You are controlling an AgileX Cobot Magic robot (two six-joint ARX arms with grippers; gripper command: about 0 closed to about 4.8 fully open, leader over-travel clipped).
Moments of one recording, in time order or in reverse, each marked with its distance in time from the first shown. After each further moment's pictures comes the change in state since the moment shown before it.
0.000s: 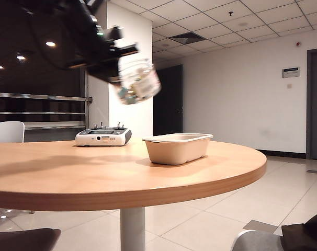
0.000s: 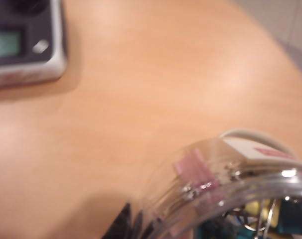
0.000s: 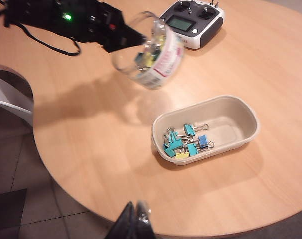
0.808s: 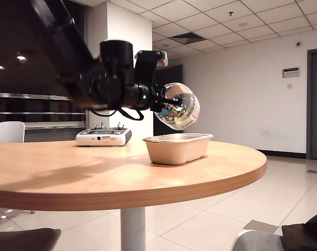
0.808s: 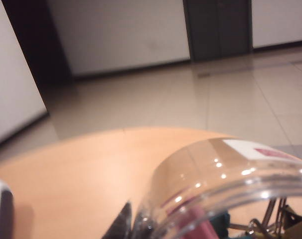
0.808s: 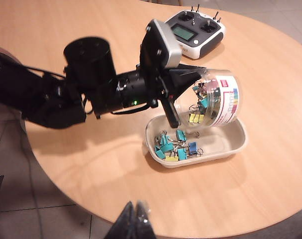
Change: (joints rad) left arm -0.137 0.320 -0.291 1.301 -0.060 0.418; right arm 0.001 -0.039 0.000 -0.022 0.002 -0.133
